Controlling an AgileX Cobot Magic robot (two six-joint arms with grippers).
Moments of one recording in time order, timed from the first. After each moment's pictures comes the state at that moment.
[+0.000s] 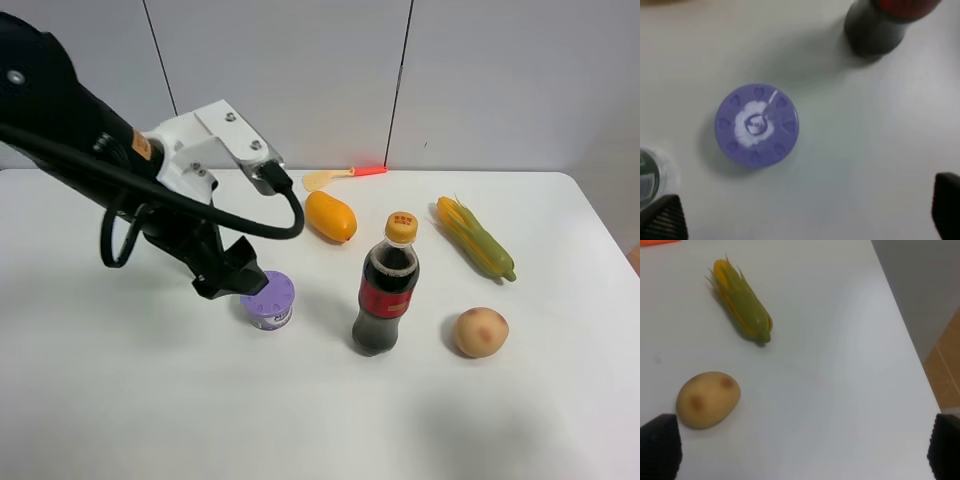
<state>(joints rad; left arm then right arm) -0.64 1.46 -1.09 -0.20 0.74 0.42 -0.03 0.00 -0.50 -0.07 1.07 0.01</state>
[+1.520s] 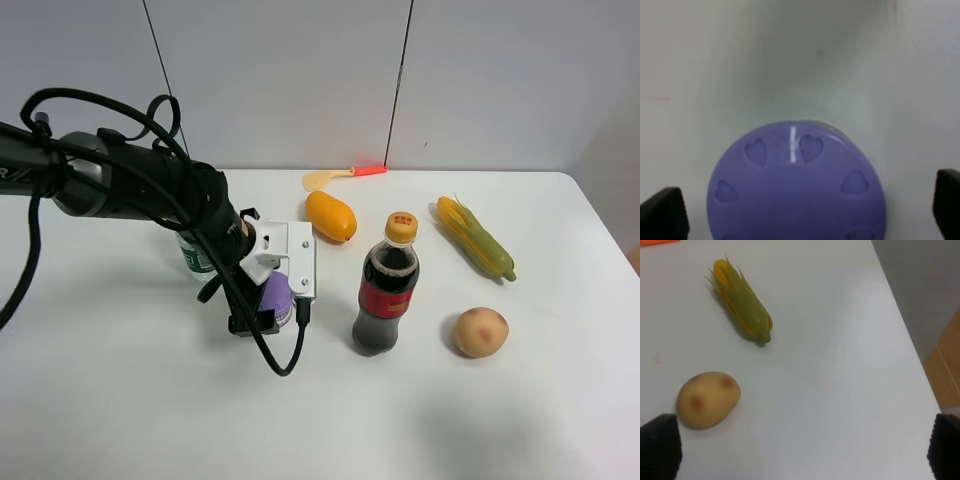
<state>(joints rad) -0.64 1.90 -1.09 -0.18 0.43 1.06 -0.03 0.00 -0.50 -0.07 1.07 0.01</state>
